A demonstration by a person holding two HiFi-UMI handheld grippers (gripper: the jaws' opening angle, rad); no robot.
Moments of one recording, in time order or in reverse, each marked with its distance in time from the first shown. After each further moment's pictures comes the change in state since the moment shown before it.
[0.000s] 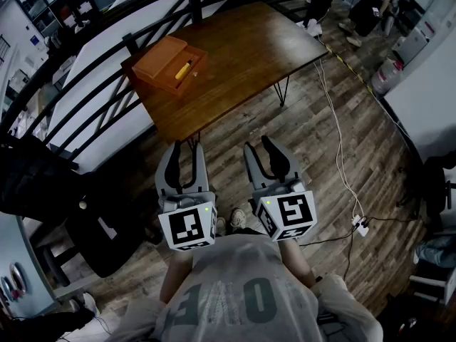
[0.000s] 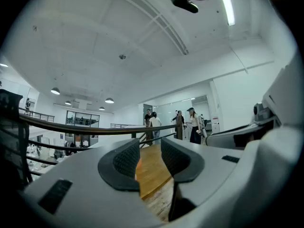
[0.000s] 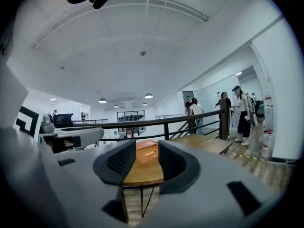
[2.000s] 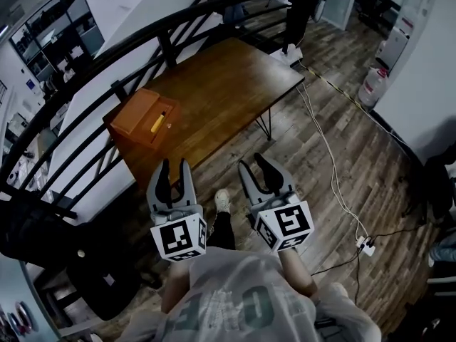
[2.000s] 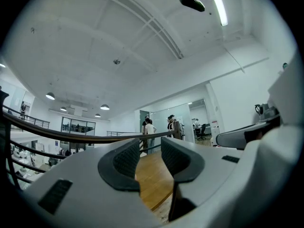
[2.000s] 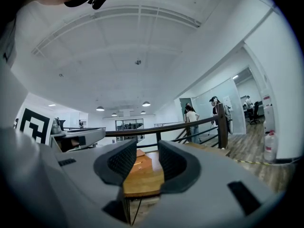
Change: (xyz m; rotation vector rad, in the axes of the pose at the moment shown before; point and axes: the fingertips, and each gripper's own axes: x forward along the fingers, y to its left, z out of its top) left arm 0.098 -0.052 0.007 0.032 -0.084 -0.023; right arm 0.027 -0.108 0.015 0.025 -0.109 -0.001
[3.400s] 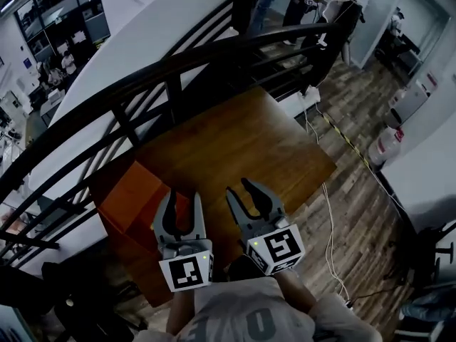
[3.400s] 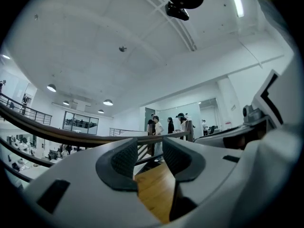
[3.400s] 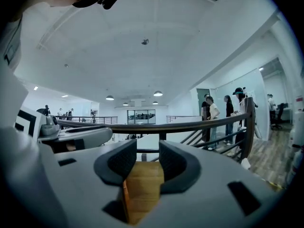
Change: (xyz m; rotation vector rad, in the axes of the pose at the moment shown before) left arm 0.313 0.077 -0.052 -0.064 0.004 0.057; right arm 0.351 -0.088 0.005 -0.092 0.115 0.179
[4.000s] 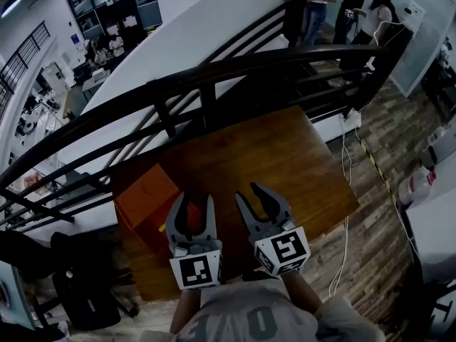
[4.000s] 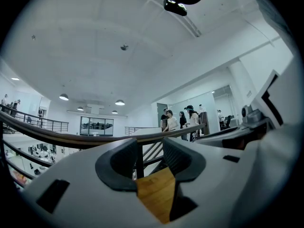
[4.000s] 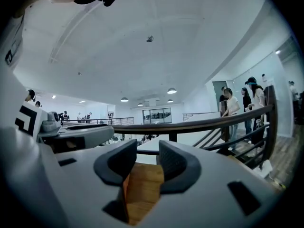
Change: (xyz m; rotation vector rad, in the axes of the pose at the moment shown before) left arm 0.041 0.017 0.003 0.063 0.061 0.181; right arm 0.062 -0.016 0.005 0.016 0.022 0.221
